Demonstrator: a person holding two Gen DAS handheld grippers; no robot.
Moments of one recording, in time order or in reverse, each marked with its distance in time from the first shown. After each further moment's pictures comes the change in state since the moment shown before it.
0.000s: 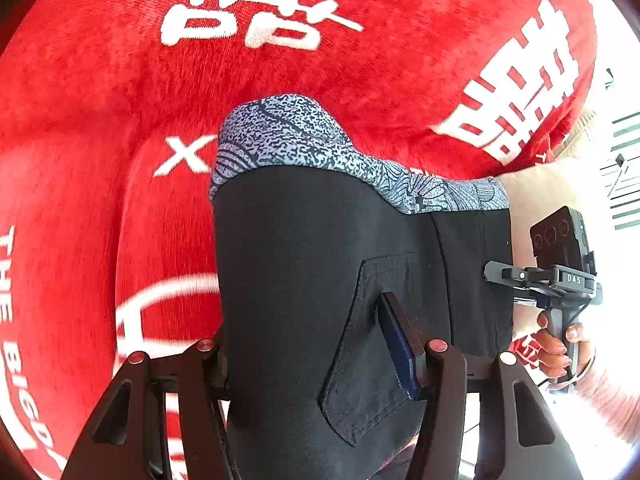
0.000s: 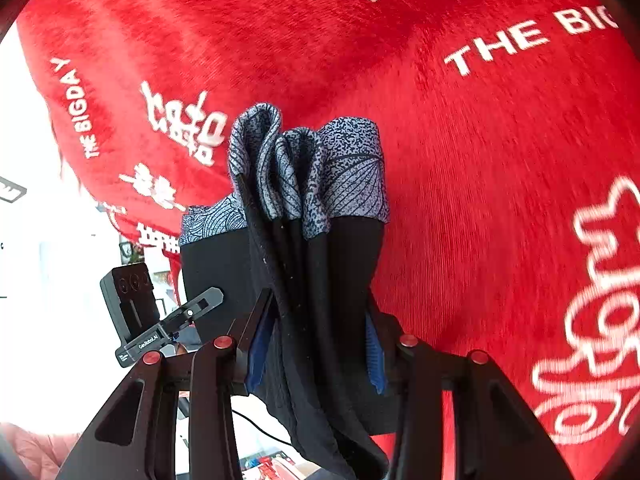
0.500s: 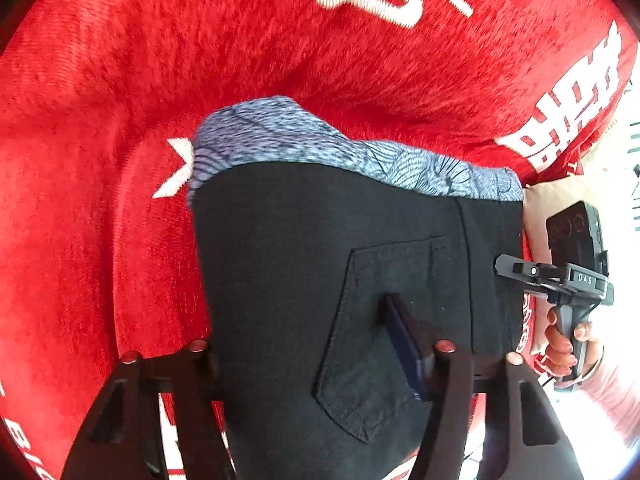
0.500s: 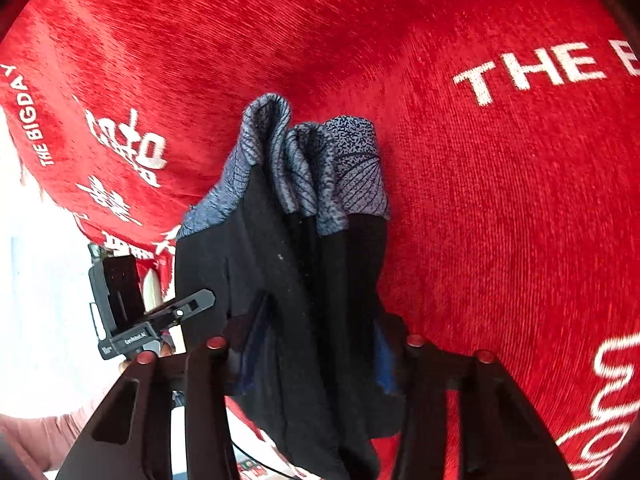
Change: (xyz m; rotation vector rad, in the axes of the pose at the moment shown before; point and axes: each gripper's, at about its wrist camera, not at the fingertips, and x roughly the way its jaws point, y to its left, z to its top) left arm 0.066 0.067 0.055 -0.012 0.056 -0.014; right arm 0.062 -0.014 0.058 -0.008 -0.026 -0.103
